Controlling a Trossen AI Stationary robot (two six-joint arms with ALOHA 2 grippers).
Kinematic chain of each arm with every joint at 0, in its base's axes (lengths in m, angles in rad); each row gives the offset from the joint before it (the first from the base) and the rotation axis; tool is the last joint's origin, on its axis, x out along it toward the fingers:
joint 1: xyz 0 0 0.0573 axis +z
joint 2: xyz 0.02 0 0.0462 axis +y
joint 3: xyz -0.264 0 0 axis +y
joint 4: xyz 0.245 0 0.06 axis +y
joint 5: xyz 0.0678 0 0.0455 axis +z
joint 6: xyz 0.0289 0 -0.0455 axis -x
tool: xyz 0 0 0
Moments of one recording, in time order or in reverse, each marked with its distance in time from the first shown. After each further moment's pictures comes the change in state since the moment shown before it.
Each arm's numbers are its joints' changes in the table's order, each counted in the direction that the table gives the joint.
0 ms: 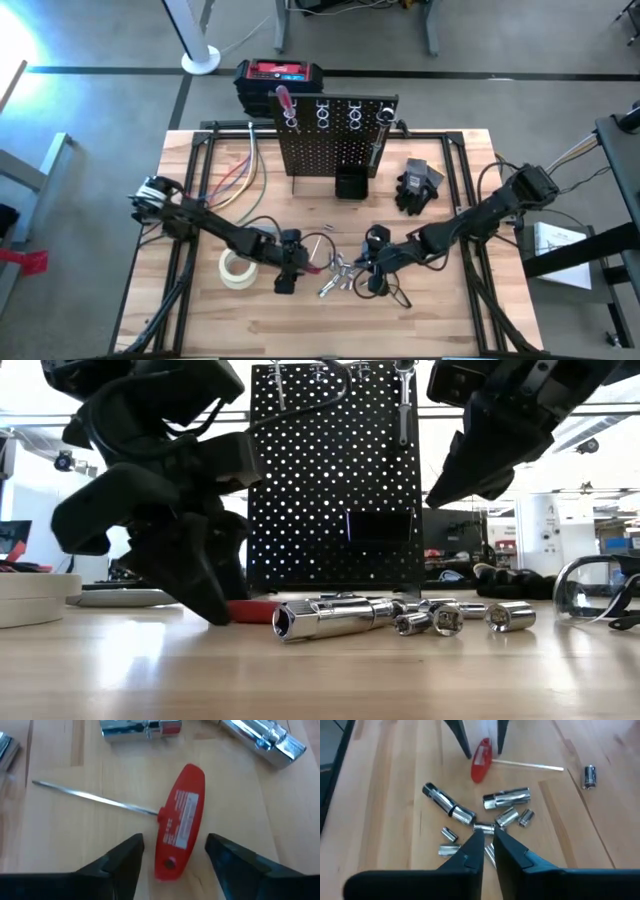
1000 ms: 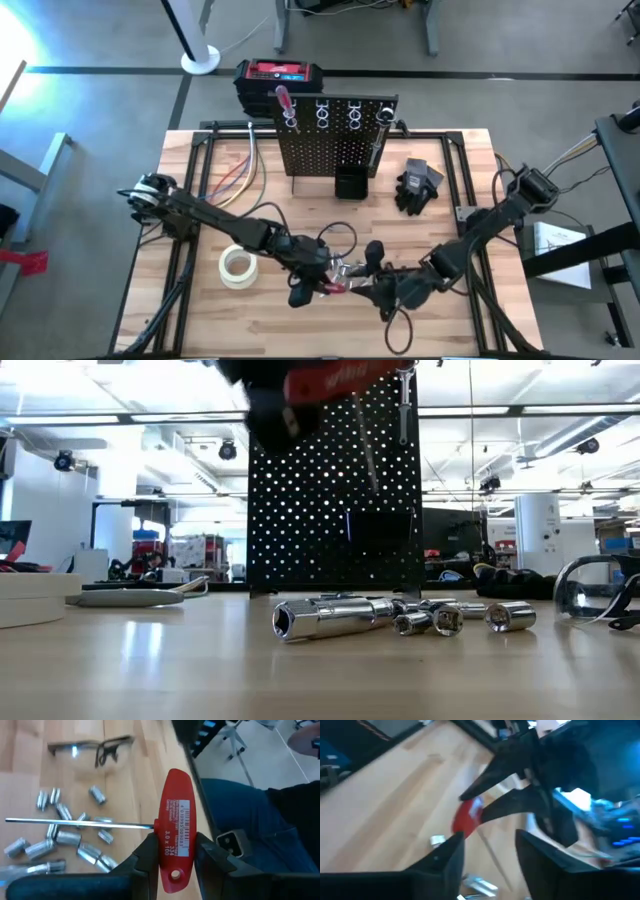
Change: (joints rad) left arm 0.025 -0.084 -0.362 0.089 -0.367 0.184; right arm 0.222 0.028 -0.224 -0.010 -0.324 0.796
